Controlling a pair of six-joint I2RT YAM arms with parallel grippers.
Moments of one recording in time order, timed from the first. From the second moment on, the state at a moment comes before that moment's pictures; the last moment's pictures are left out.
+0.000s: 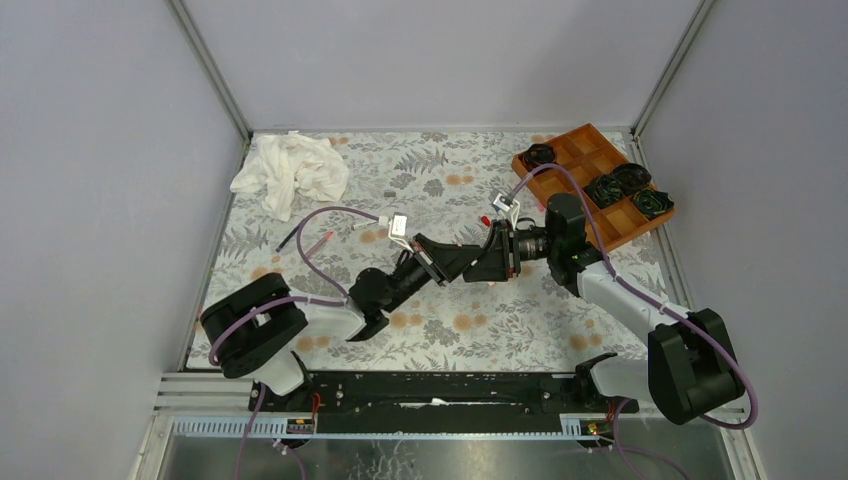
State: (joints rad) left arm -0.95 1.56 0.48 1.44 -0.03 -1.00; right arm 0.37 1.26 0.65 0.37 -1.32 0.49
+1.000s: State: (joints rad) left arm -0.96 1.55 0.47 1.46 -0.10 -0.96; right arm 0.37 1.26 0.66 0.34 -1.32 0.48
